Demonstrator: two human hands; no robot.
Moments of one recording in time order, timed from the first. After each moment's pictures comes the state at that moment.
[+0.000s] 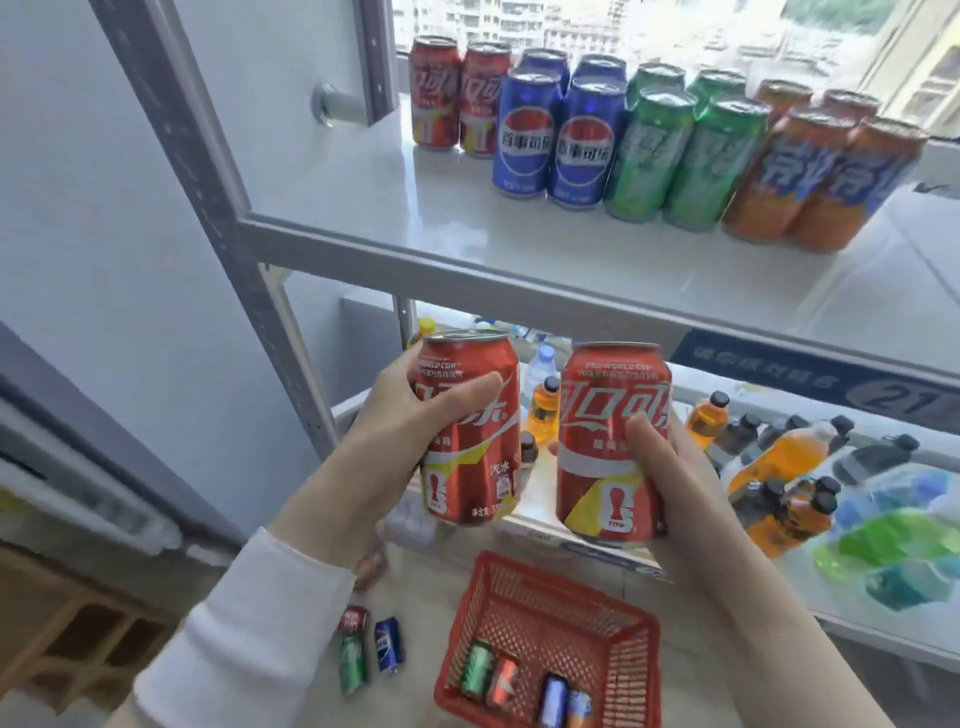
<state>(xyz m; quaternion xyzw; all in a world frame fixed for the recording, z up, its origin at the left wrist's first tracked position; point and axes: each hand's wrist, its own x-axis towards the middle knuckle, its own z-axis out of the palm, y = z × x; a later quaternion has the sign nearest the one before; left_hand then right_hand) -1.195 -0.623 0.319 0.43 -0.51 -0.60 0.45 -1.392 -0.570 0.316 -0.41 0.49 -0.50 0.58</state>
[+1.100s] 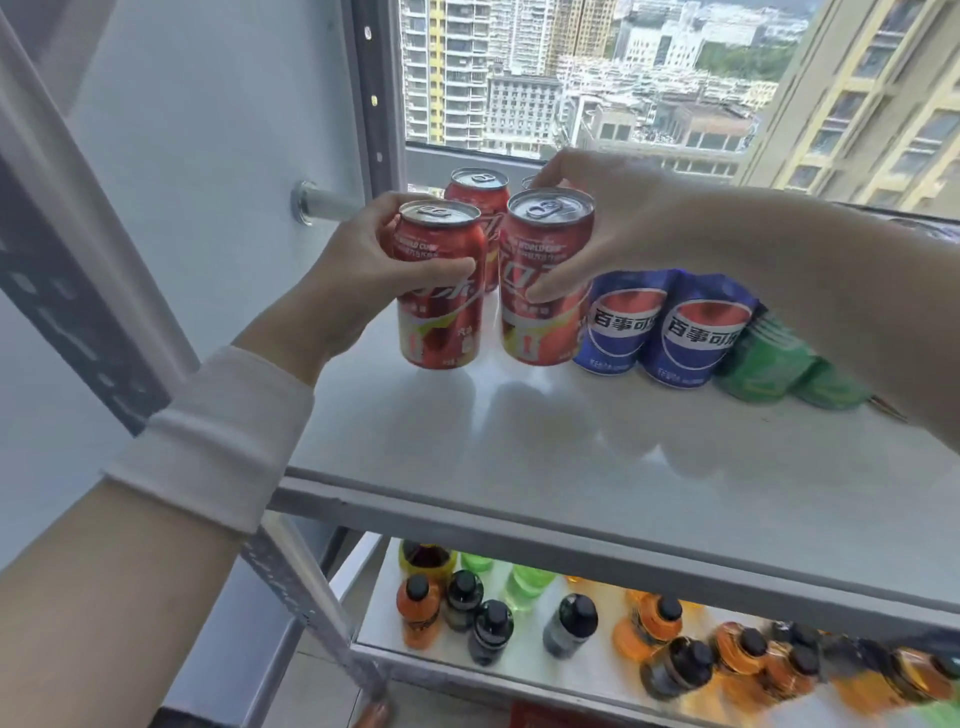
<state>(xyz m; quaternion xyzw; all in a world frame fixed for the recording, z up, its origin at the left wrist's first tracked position) -1.111 -0.955 0.413 0.38 -0.66 -0.47 0.44 -1.317 -0.920 0.485 -0.76 0.61 -0.15 0.15</state>
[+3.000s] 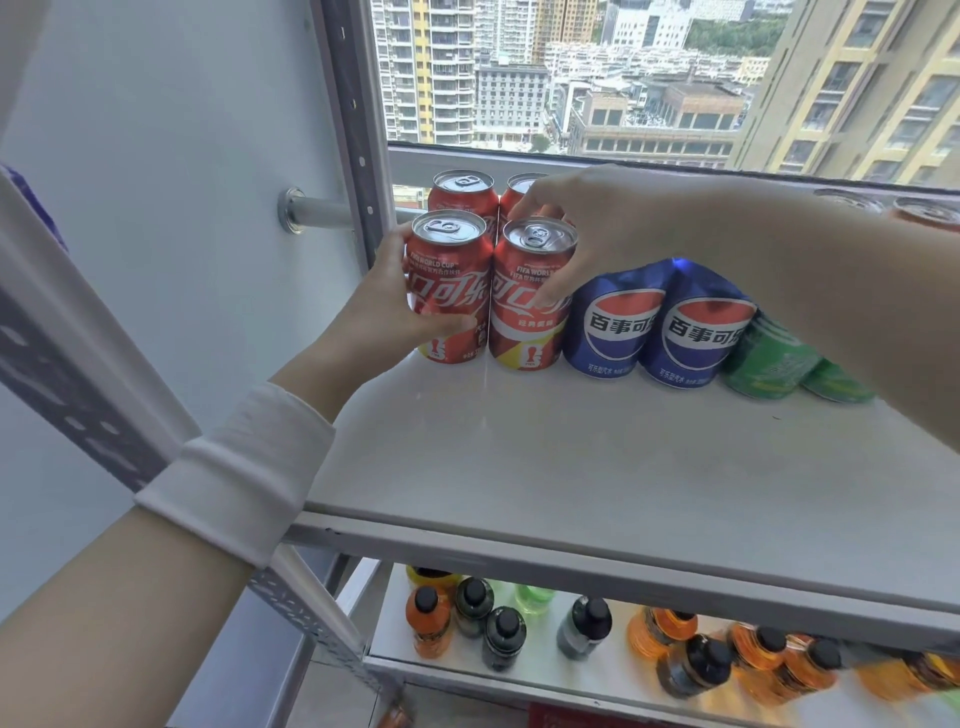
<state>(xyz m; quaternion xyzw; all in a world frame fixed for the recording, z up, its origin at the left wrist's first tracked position) -1.130 -0.970 0.384 0.45 -0.72 -0.37 0.38 -1.312 -0.941 0.480 -0.78 0.62 -0.02 0.10</state>
